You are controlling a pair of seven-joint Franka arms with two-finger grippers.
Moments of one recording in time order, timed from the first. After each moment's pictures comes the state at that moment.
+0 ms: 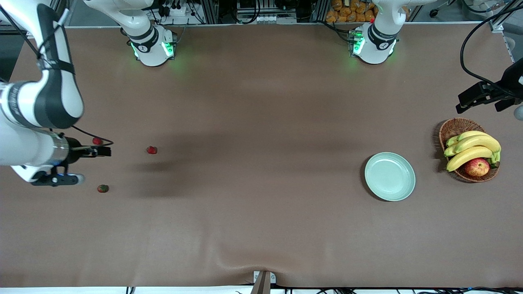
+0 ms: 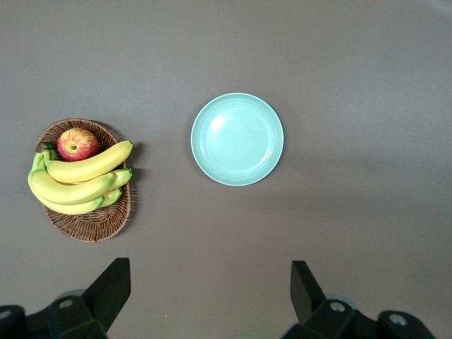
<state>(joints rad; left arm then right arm) 0.03 0.05 -0.08 -1.44 0.01 1.49 -0.08 0.04 0.38 -0.04 -1.56 0.00 1.67 -0.03</state>
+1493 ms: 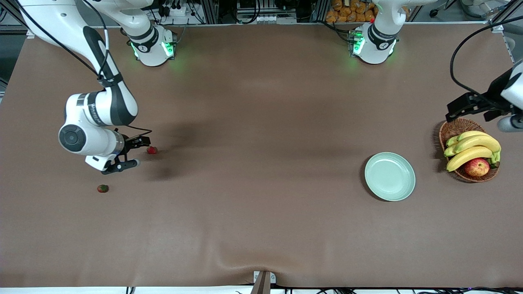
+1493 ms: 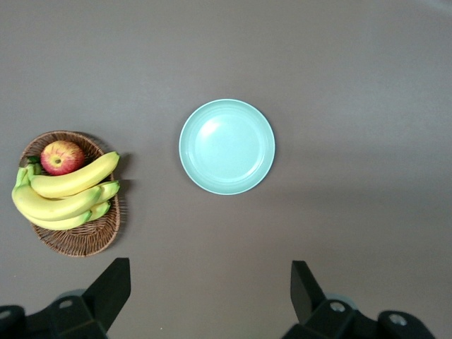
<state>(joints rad) 0.01 0.10 -0.08 -1.45 0.01 1.55 -0.08 0.09 0.33 -0.01 -2.08 0.00 2.16 -0.21</state>
